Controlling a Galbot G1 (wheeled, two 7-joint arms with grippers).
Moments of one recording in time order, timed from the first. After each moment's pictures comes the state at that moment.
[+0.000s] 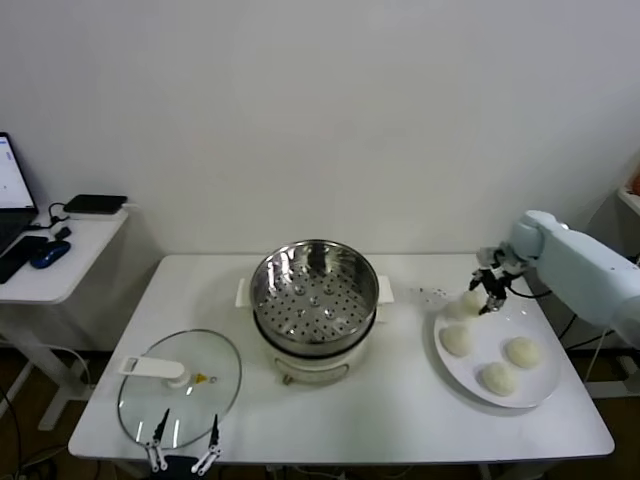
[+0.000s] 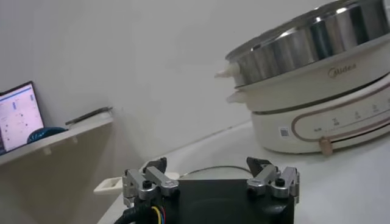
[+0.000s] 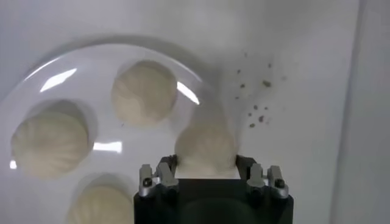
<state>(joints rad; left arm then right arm) 1.79 -1.53 -0.63 -1.76 0.31 -0.48 -0.13 0.23 0.86 -1.02 0.75 -0.01 0.12 -1.12</state>
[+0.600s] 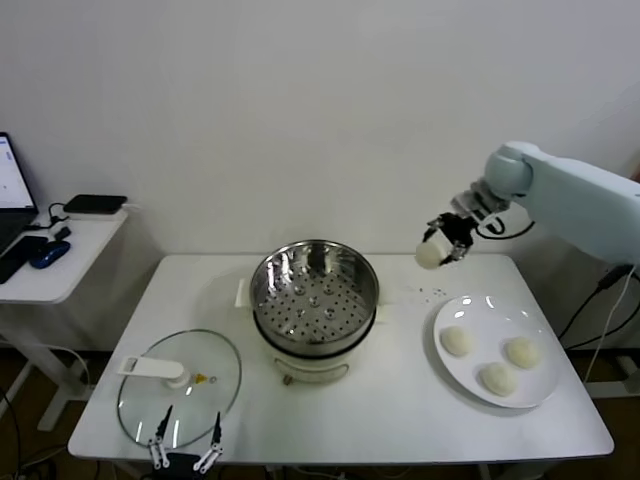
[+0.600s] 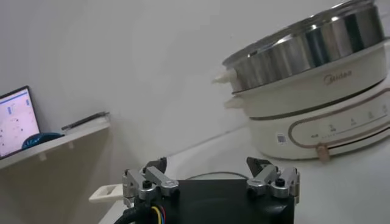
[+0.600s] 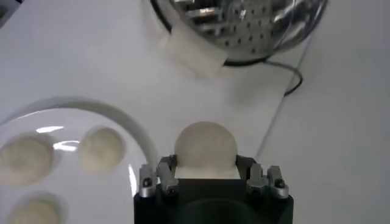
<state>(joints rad) 1.79 -1.52 -0.62 -1.77 0.31 -0.49 -0.13 0.64 0.91 -1.36 1.00 0.26 0.30 -1.09</state>
